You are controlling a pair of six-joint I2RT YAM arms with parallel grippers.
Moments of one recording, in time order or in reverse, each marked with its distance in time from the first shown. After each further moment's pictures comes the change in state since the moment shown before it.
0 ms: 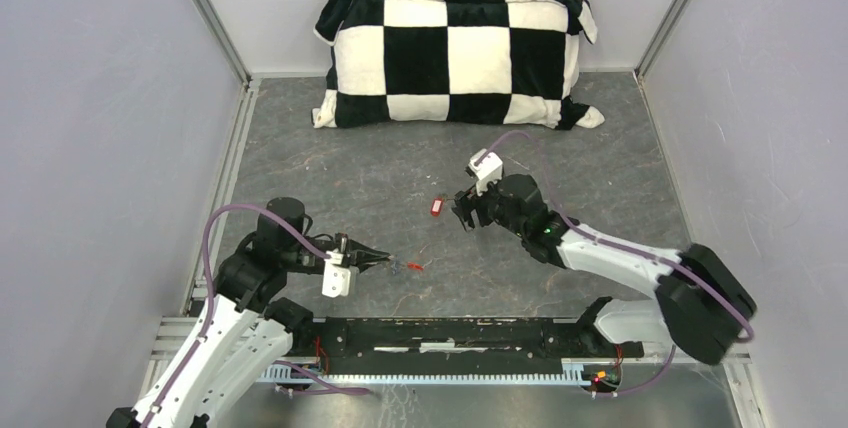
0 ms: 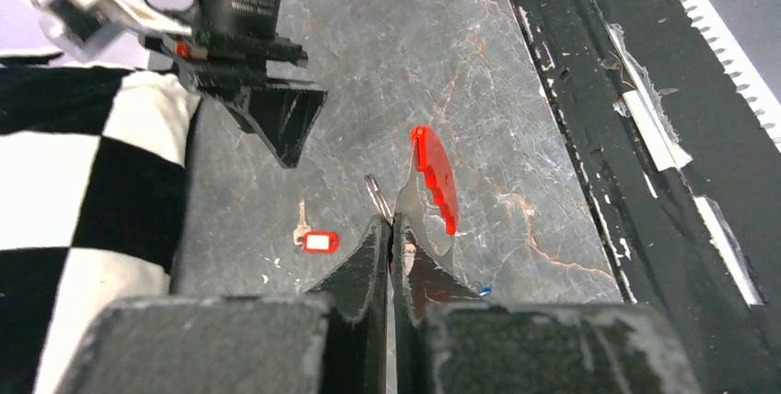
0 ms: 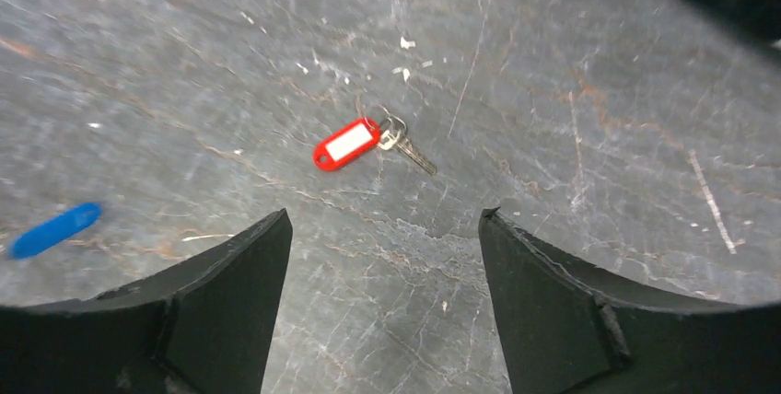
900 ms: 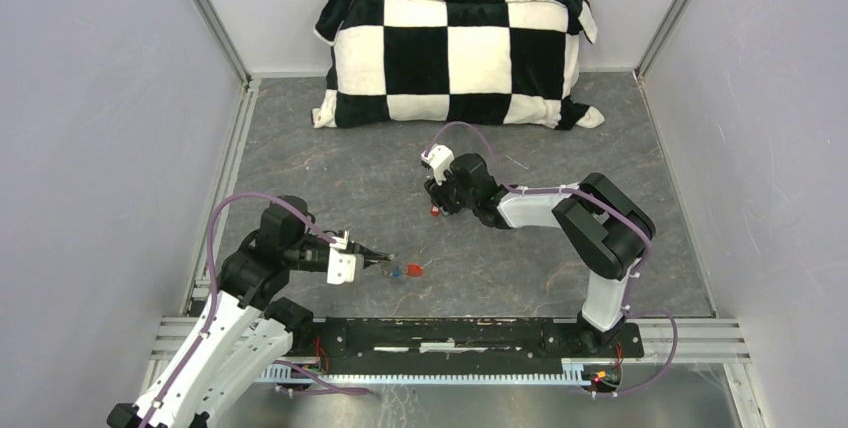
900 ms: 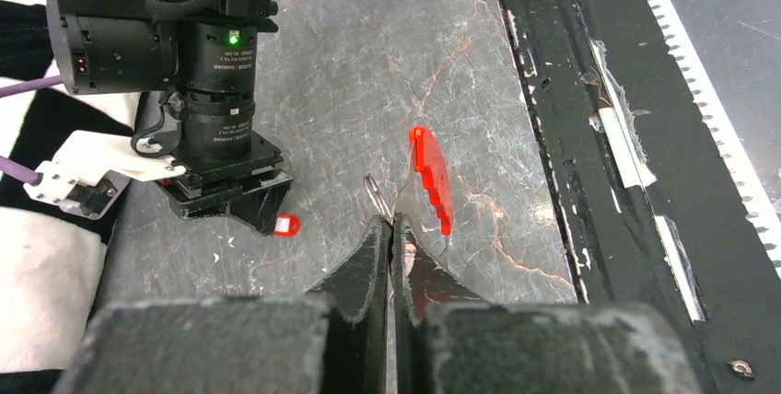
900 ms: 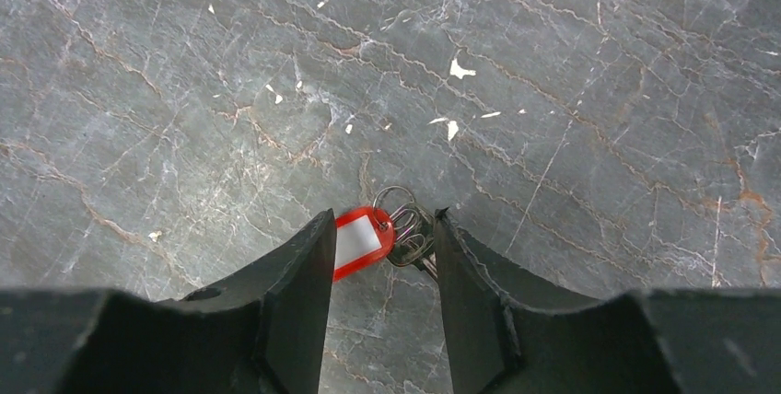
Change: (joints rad) left arm 0.000 0.025 -0.010 0.018 -0.031 -0.164; right arm -0.032 0.630 0.348 0.039 -0.097 -0.109
